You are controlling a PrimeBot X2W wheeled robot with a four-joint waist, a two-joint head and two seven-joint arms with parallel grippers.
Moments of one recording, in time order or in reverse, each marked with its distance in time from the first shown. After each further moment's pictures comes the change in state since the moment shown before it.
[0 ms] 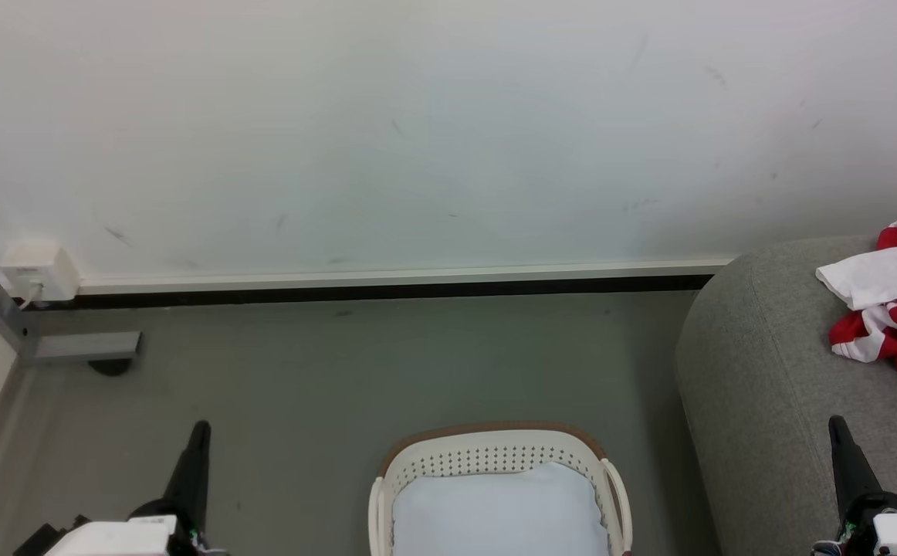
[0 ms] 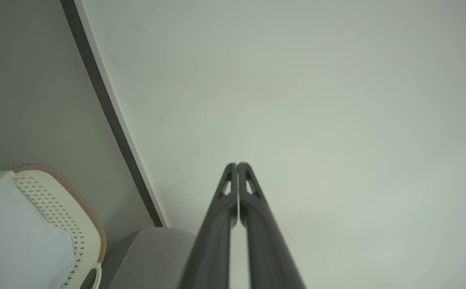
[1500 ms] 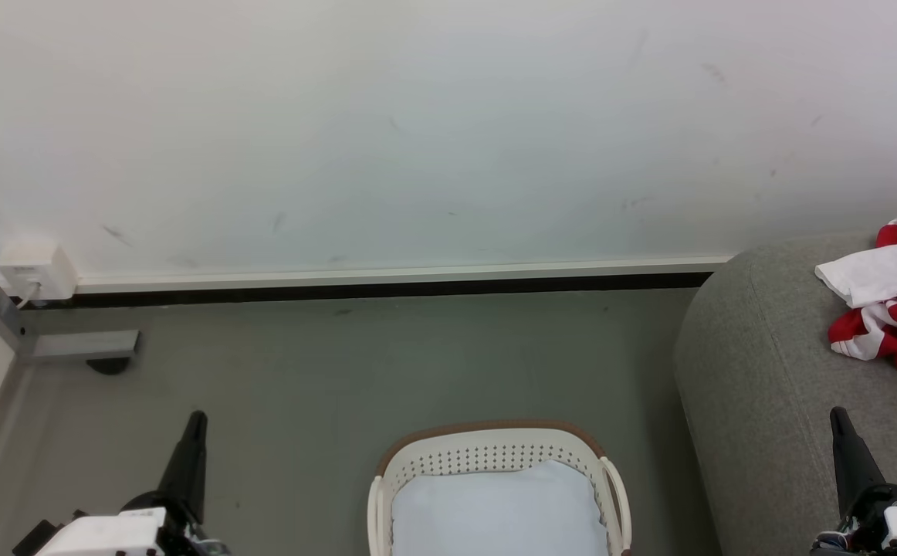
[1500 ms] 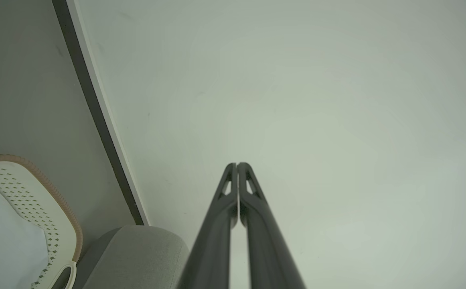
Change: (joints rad) left arm -0.014 0.001 0.009 -0.006 -0.084 0.000 0.020; right arm -0.012 -0.002 -0.003 -0.007 0.096 0.000 0.023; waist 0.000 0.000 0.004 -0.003
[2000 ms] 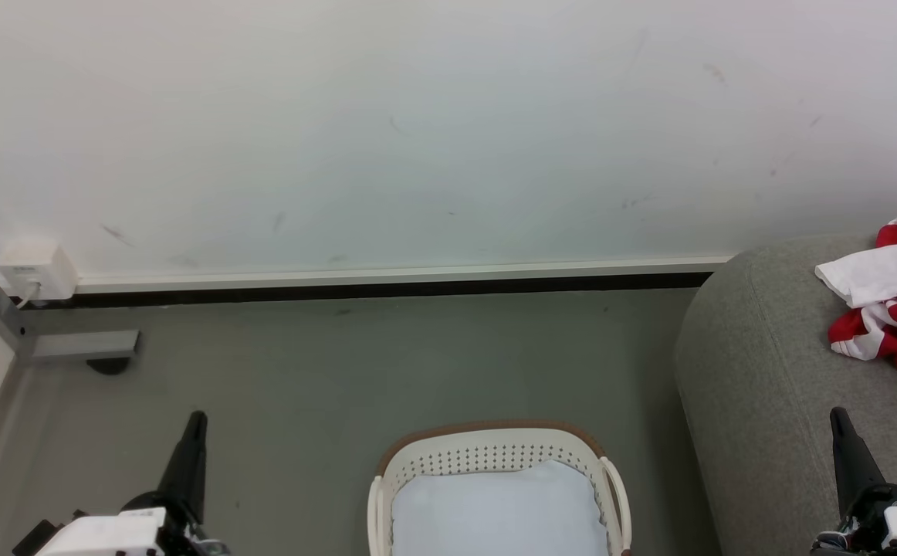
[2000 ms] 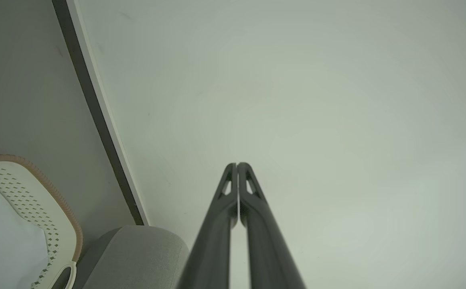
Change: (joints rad) left arm 0.000 0.000 0.000 0.000 0.000 0.000 0.000; right arm 0.000 0.000 0.000 0.000 0.000 0.000 0.000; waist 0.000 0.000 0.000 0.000
